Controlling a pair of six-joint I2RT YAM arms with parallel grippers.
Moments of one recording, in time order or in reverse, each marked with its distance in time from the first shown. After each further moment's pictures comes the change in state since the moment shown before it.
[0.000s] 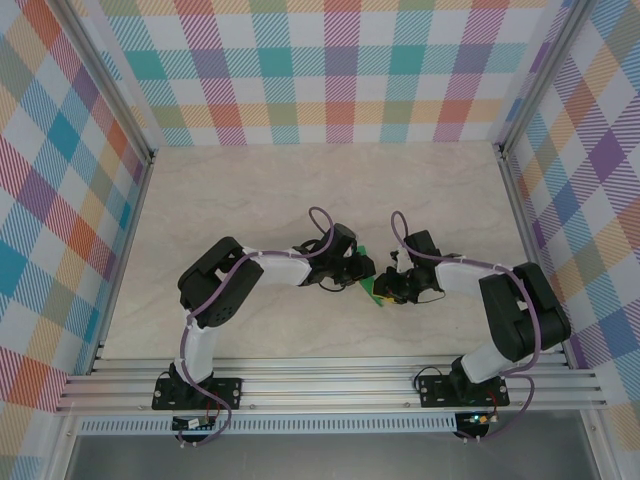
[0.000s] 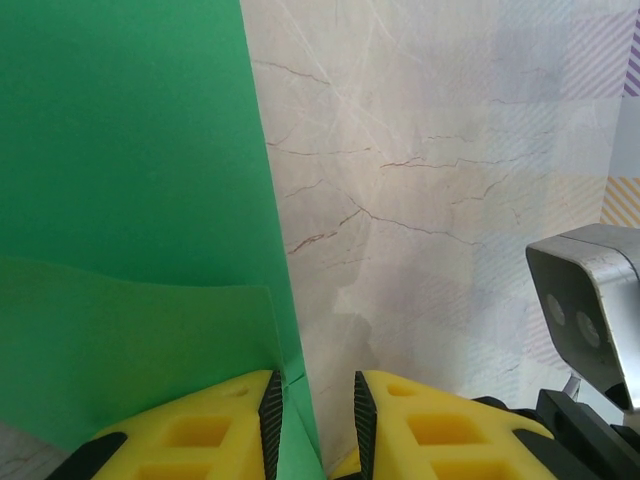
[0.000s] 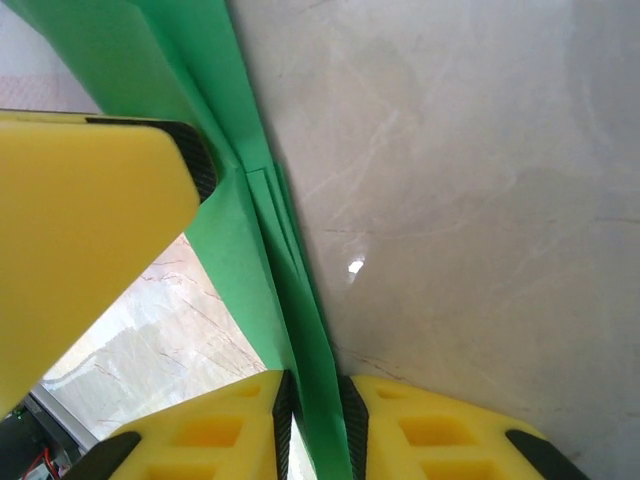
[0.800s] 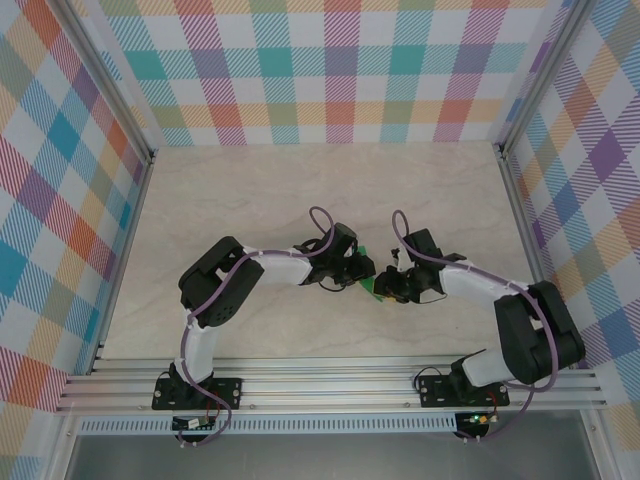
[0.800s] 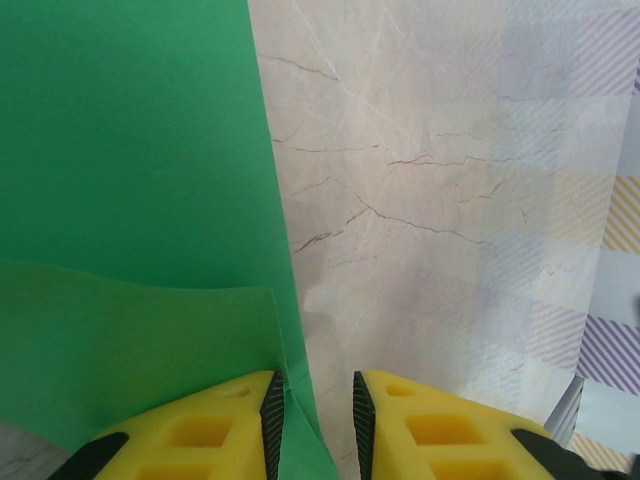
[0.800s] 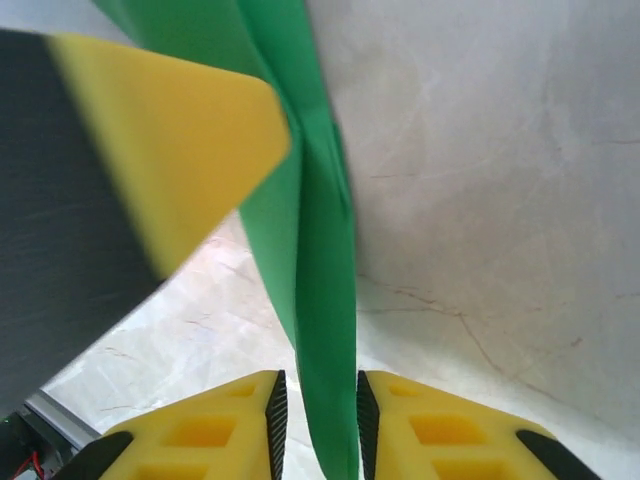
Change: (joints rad) left arm 0.000 0.006 0.014 -0.027 0.004 0.000; right arm 0.036 -0.153 0.012 -0.106 0.083 0.021
